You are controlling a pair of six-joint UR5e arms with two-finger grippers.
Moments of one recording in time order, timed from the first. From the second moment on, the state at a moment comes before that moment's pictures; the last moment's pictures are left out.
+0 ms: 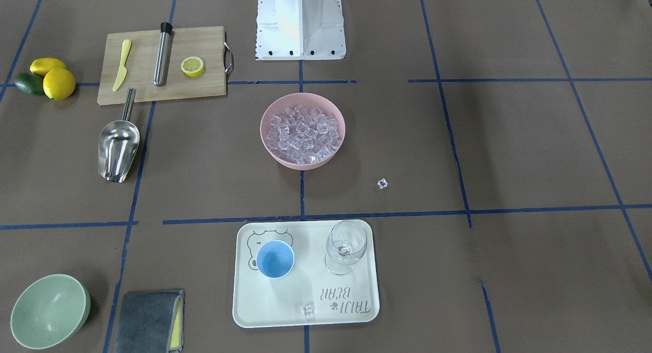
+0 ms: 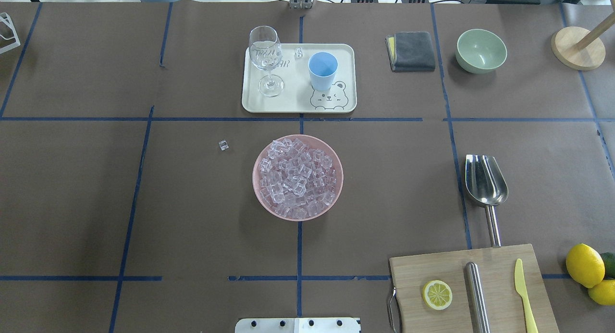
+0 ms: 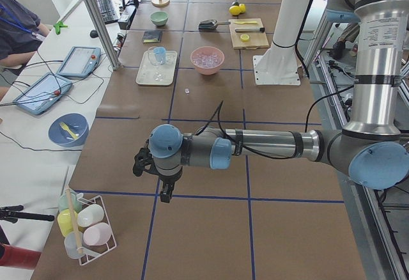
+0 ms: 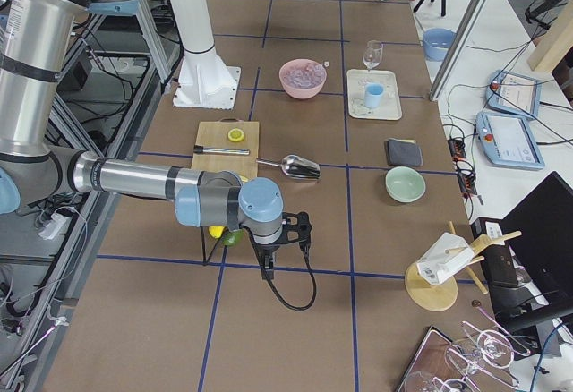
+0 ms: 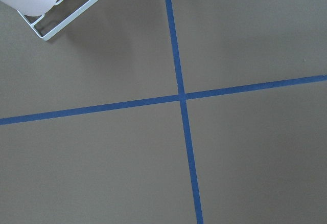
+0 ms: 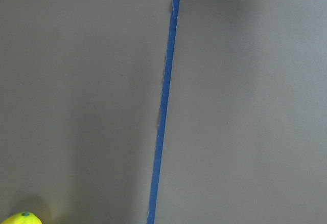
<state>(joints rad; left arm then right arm) -1.62 -1.56 -1.60 -1.63 -2.40 0.11 1.57 -1.91 1.83 -1.46 2.37 -0.08</state>
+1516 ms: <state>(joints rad) -1.55 -1.58 -1.60 -1.76 -2.39 0.10 1.57 -1.88 1.85 -1.36 2.36 -0.10</state>
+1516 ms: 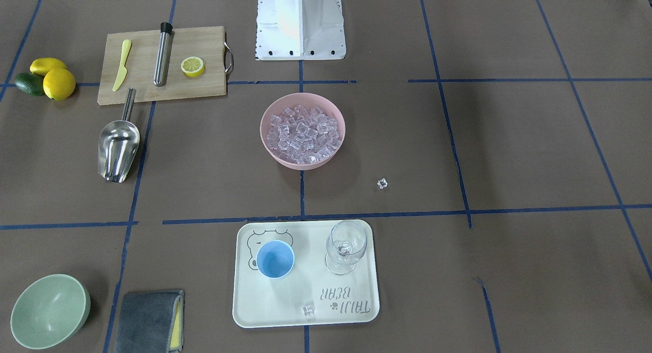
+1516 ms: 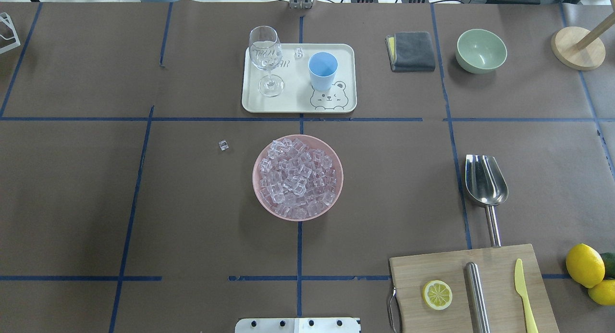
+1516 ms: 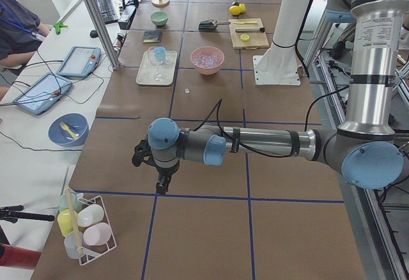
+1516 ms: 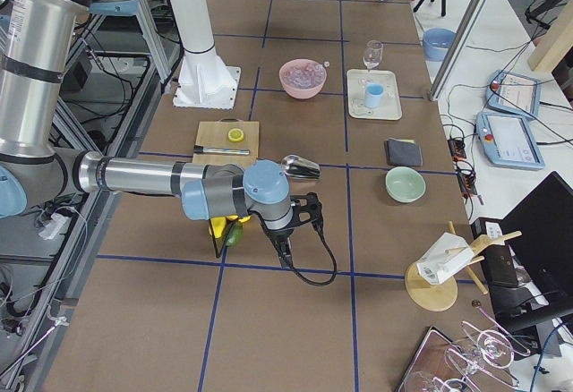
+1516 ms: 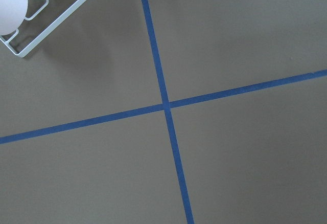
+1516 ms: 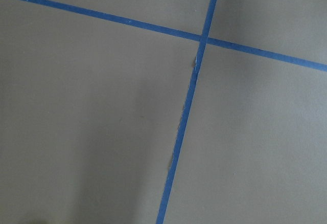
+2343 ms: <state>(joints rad) -1.52 -1.66 -1.57 -2.05 -2.40 0.10 1.49 -1.74 1.80 -1.35 2.38 0.03</state>
